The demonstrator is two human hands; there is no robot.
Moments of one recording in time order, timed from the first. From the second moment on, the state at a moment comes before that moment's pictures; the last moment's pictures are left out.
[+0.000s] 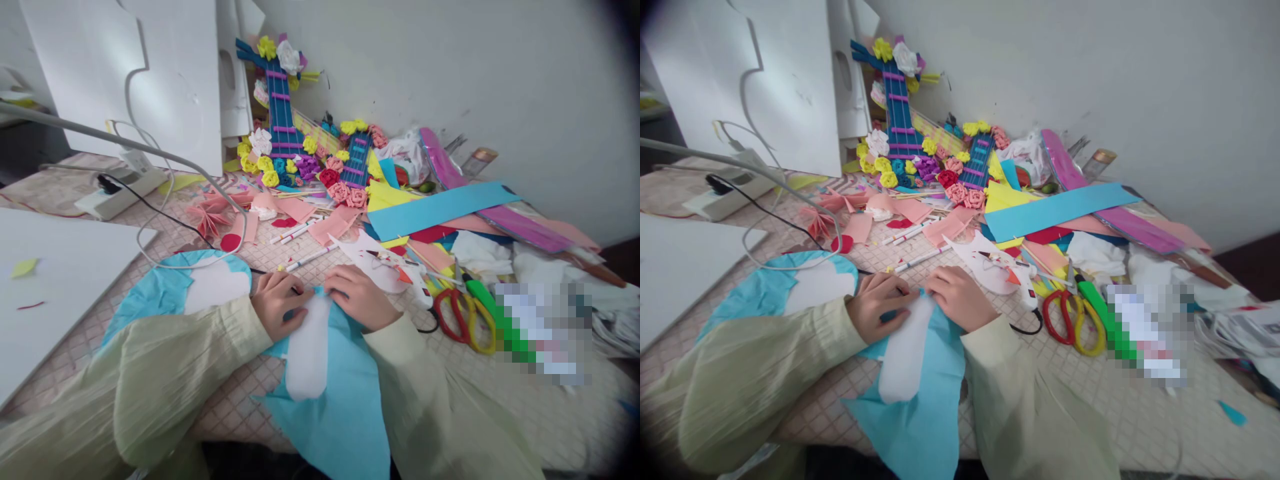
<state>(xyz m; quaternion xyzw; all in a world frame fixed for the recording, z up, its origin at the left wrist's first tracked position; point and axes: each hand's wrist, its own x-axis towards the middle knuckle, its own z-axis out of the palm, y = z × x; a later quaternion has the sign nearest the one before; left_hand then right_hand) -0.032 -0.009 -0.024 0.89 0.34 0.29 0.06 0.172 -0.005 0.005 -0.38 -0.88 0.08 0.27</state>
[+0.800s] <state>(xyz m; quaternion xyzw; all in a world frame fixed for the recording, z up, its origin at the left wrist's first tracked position) -0.033 -0.008 -0.023 0.90 0.33 0.29 0.06 0.176 0.000 0.009 -0.47 -0.78 0.21 0.36</state>
